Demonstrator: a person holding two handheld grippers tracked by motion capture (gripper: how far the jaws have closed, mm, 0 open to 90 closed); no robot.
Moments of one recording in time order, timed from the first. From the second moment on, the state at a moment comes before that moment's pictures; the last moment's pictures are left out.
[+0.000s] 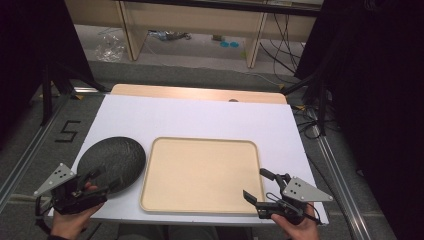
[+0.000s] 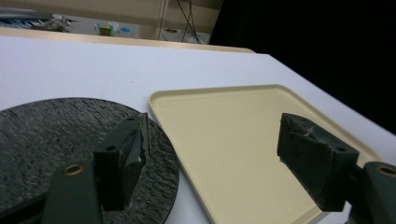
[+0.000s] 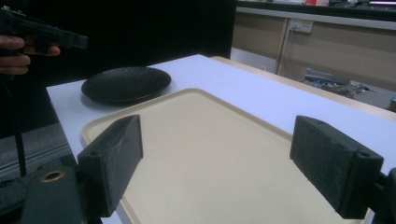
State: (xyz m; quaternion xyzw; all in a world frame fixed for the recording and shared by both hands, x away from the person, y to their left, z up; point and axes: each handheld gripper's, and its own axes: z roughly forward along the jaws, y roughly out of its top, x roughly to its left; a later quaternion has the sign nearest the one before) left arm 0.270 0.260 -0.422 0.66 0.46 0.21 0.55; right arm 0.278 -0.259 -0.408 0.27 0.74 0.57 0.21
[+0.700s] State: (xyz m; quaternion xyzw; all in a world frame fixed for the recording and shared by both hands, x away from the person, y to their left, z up) left arm 0.275 0.261 -0.424 0.66 0.48 0.19 0.55; right arm 0.277 -0.257 -0.409 0.26 0.75 0.58 0.20
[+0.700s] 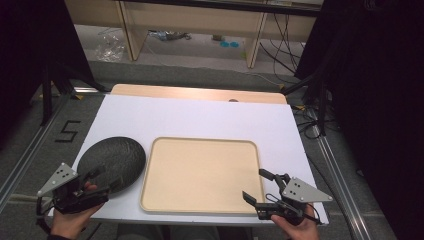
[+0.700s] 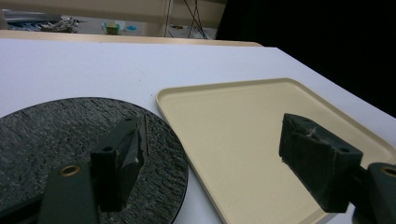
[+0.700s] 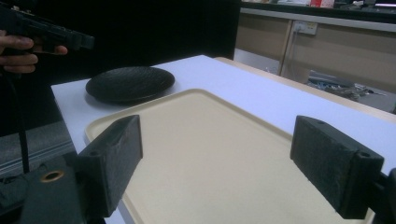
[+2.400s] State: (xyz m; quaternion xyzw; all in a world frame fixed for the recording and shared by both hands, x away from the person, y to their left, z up) left arm 0.336 0.341 -0.468 0.58 0.65 0.17 0.47; right arm 0.278 -0.253 -0.407 0.25 0.75 0.57 0.21
